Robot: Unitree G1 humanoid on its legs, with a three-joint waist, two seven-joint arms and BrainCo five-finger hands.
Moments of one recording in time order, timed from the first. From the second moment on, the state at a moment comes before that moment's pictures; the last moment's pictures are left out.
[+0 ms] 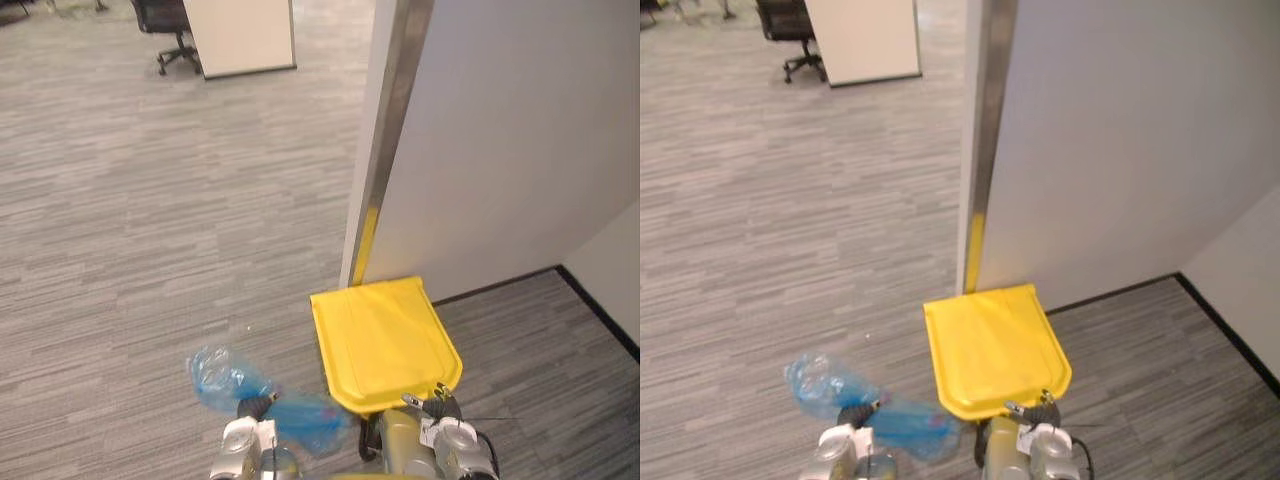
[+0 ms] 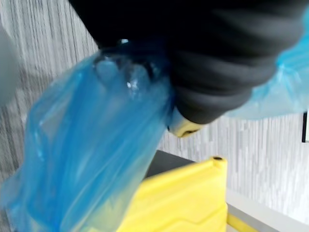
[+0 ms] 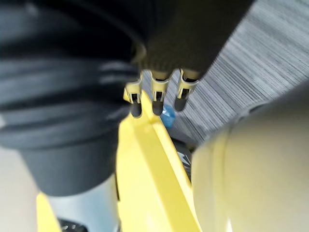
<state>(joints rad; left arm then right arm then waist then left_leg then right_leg) -0.05 -0.03 0.09 0.91 -0.10 -0.10 0.08 -0.02 0.00 -0.29 0.91 0.00 -0.03 -0.16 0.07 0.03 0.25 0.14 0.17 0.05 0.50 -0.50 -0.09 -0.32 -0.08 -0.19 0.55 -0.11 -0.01</state>
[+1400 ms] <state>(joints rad) 0.02 -0.01 0.04 0.87 -0.15 -0.10 0.08 0.04 -0.04 -0.21 0.98 0.00 -0.03 -0.16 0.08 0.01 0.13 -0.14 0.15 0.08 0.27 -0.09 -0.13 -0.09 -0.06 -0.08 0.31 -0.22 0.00</state>
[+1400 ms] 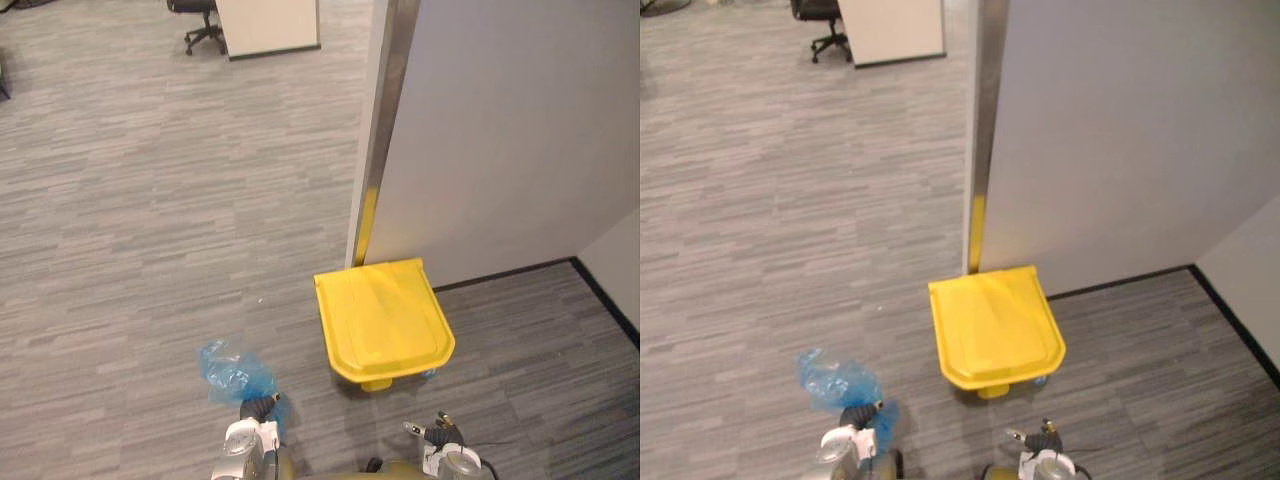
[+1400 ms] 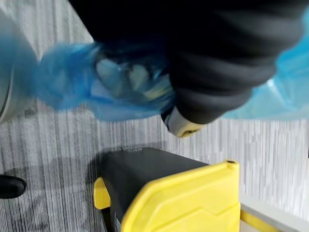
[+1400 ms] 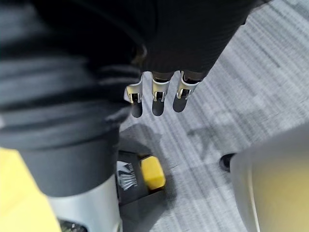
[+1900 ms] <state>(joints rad) 0.06 0.01 0.03 0.86 -0.16 -0.10 0.08 0.05 0.02 -0.22 0.95 0.00 -0.03 -0.17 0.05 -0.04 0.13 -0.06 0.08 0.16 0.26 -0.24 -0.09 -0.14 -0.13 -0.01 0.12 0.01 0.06</state>
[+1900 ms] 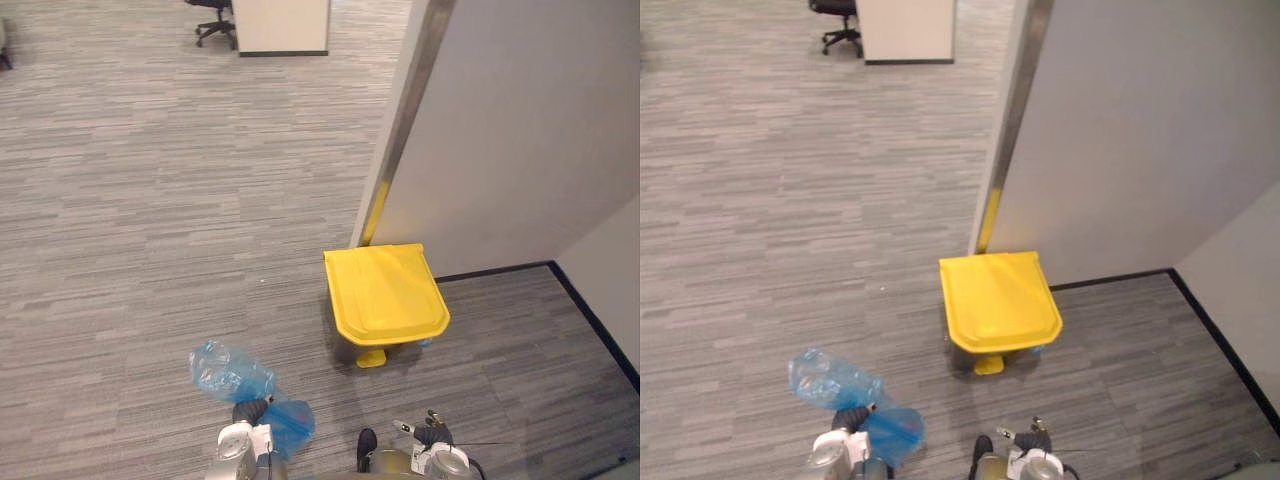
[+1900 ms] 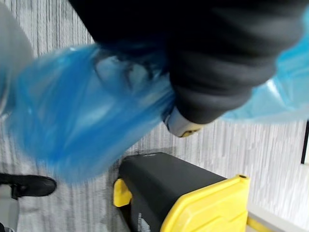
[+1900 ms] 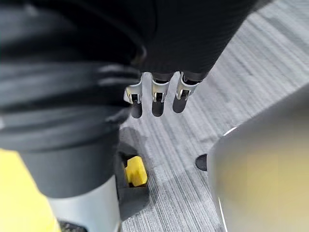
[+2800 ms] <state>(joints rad) 0.00 0.01 0.06 0.93 -0.15 -0.10 0.09 0.01 -0.01 -0.29 0.93 0.01 -0.03 -0.16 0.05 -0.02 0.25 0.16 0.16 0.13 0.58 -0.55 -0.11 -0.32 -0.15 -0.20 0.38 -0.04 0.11</state>
